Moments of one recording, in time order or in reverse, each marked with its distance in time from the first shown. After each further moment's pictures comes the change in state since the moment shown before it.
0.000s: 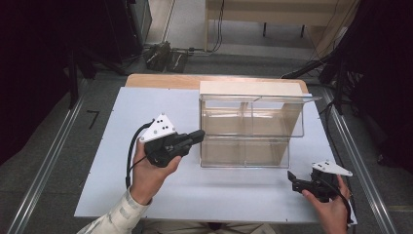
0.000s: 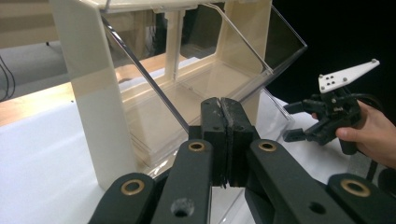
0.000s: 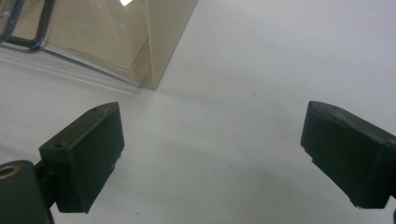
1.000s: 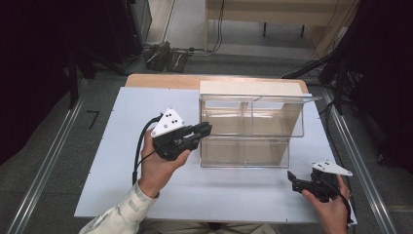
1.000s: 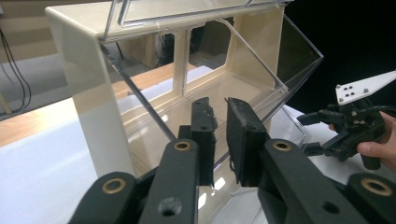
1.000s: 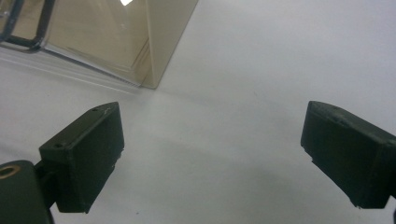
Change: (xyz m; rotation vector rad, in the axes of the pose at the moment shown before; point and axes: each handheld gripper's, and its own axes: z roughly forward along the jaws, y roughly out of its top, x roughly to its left) left arm -0.003 0.010 0.017 -0.020 0.031 0.032; right arm 0.000 0.000 0.000 0.003 0.001 -0.001
